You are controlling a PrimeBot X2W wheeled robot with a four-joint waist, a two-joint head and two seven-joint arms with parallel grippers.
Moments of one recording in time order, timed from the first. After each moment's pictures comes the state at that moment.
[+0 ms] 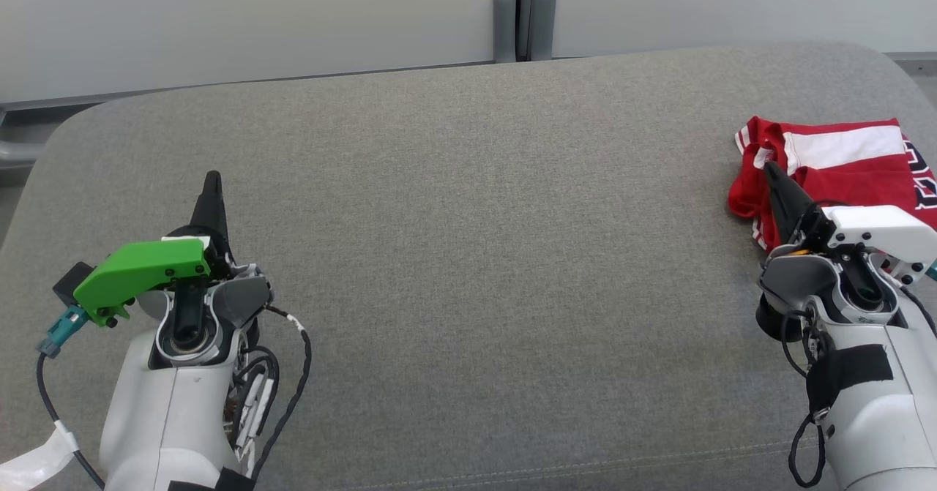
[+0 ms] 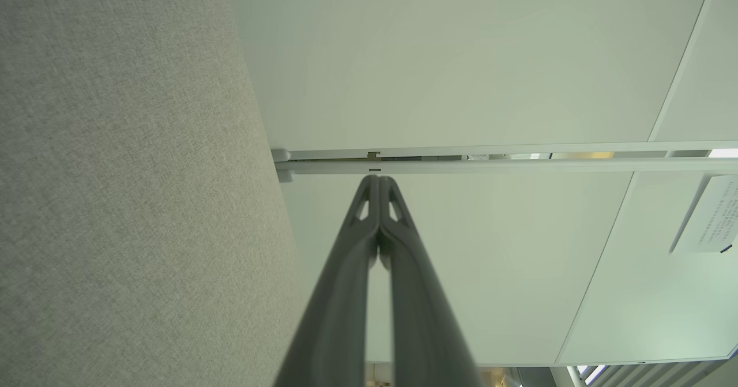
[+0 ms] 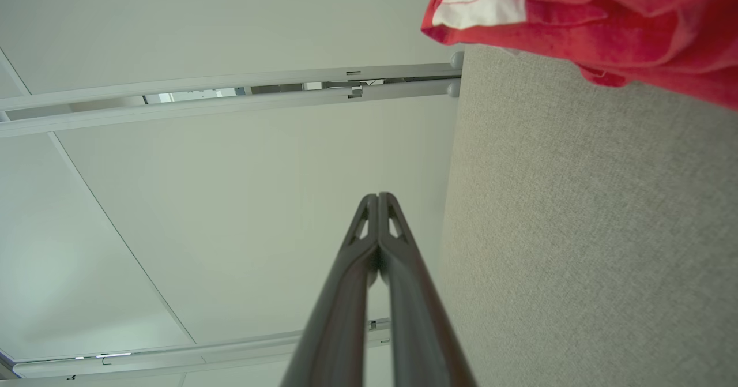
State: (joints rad) left arm -0.58 0.05 0.01 0.70 -1.62 -0.13 -0.03; right arm -0.61 -0.11 -0.22 0.74 1.56 0.13 0.20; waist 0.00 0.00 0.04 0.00
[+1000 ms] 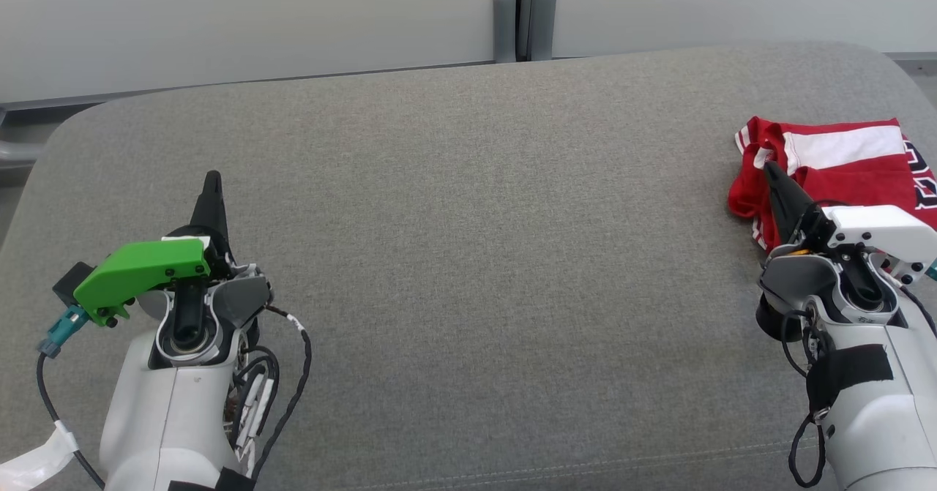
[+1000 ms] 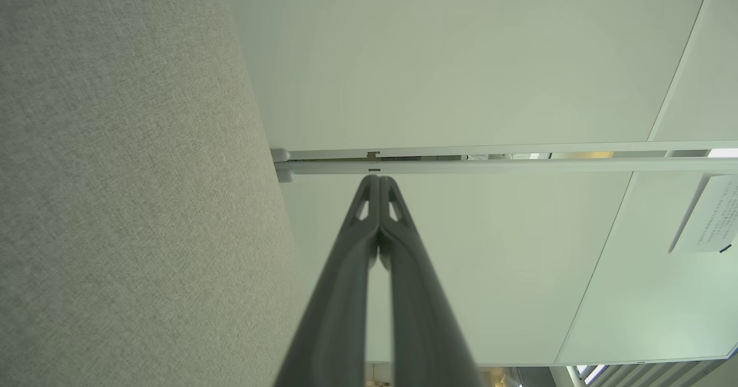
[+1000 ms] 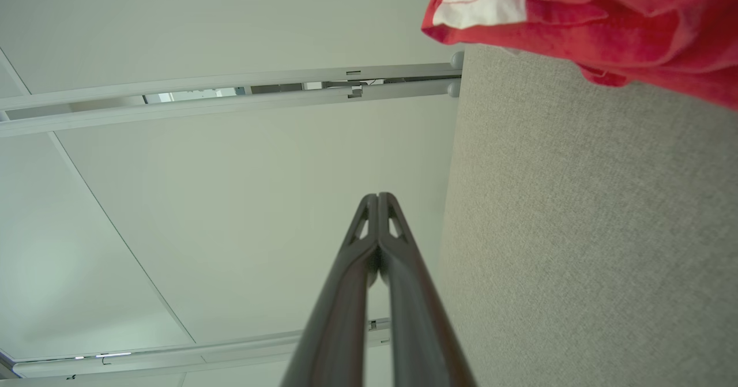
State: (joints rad) left arm -0.58 0.05 0.01 0.70 -1.62 -0.13 -0.03; right arm -0.61 -0.11 -0.21 0.74 1.56 0.13 0.20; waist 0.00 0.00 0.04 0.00
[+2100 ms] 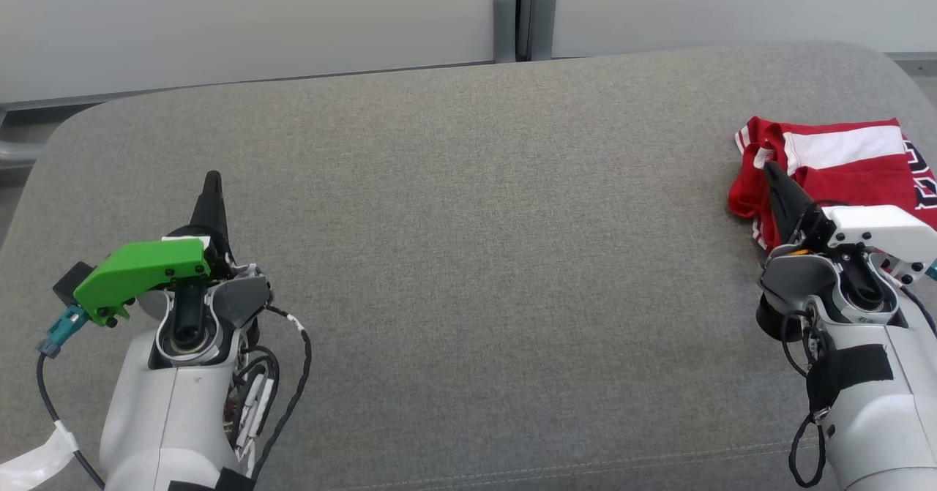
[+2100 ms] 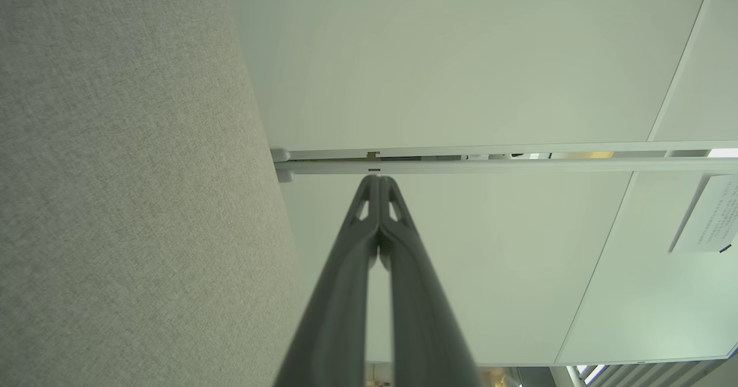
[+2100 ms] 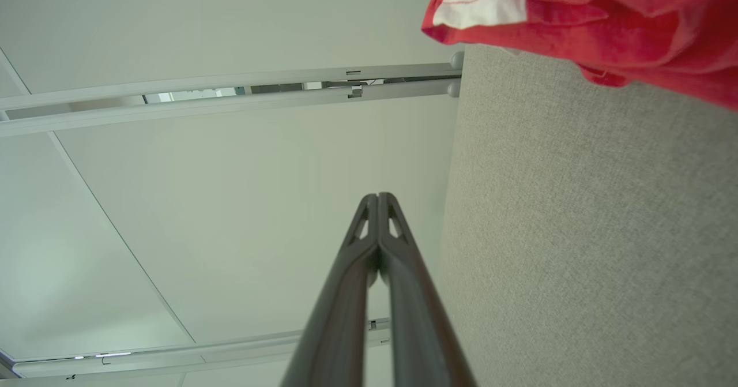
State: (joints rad) left arm -0.58 0.05 0.01 0.70 -1.62 -0.13 -0.03; right arm -0.61 -0.11 -0.21 0.74 1.56 0.13 0.20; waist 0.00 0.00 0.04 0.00
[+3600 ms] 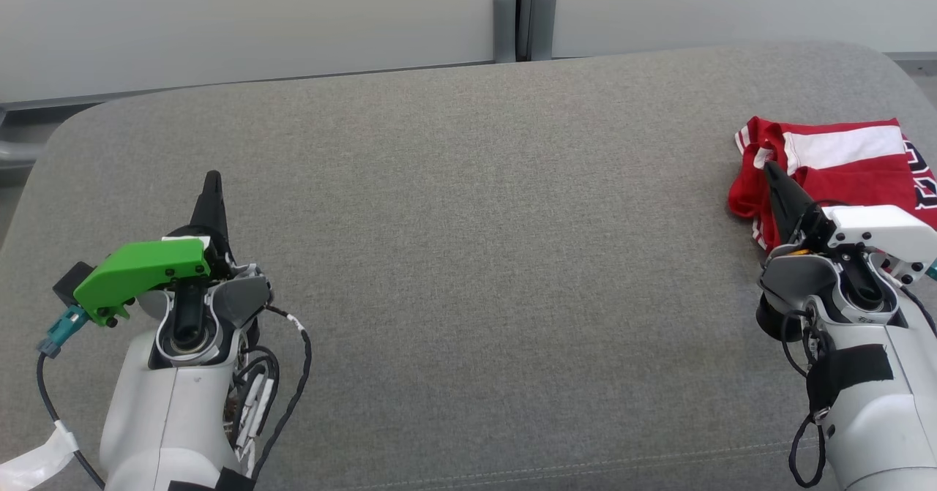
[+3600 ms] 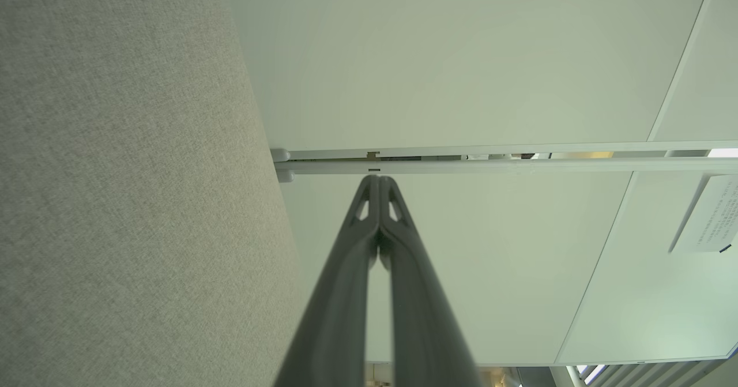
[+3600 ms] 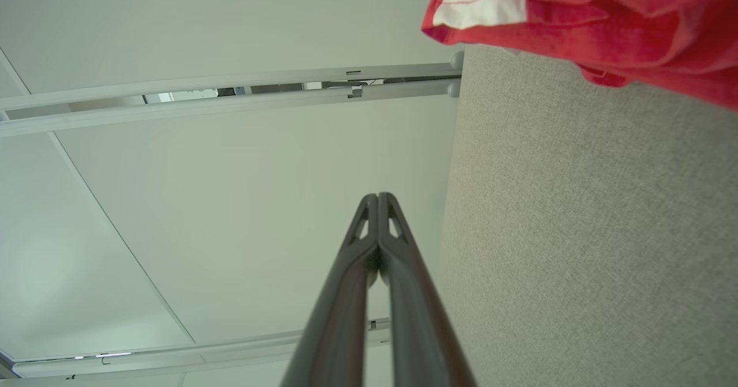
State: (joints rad) left arm -0.58 0.05 0.01 0.70 -1.62 -0.13 -0.03; right arm -0.61 -0.11 -0.21 0.74 1.57 0.13 0.20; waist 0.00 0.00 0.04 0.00
